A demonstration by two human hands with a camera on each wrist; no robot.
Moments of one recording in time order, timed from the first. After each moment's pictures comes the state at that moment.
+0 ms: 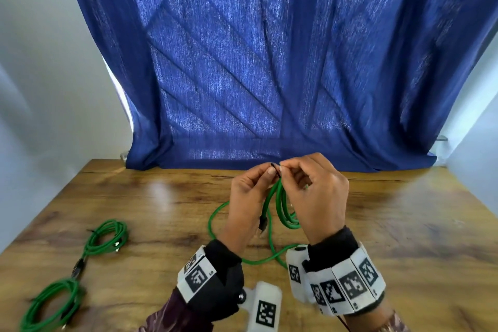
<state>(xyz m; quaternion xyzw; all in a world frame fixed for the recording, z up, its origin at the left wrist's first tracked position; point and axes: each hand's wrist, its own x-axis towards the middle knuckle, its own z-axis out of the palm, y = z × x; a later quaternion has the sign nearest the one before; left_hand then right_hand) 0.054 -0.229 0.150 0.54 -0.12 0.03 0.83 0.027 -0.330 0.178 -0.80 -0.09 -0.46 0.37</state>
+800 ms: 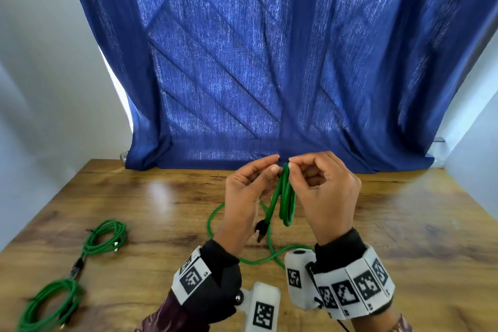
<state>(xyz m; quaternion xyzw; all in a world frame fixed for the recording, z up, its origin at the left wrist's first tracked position) 0.050 -0.224 0.158 0.48 -0.13 0.03 0.87 0.018 -0.336 0.188 -0.76 -0.08 -0.46 0.46</state>
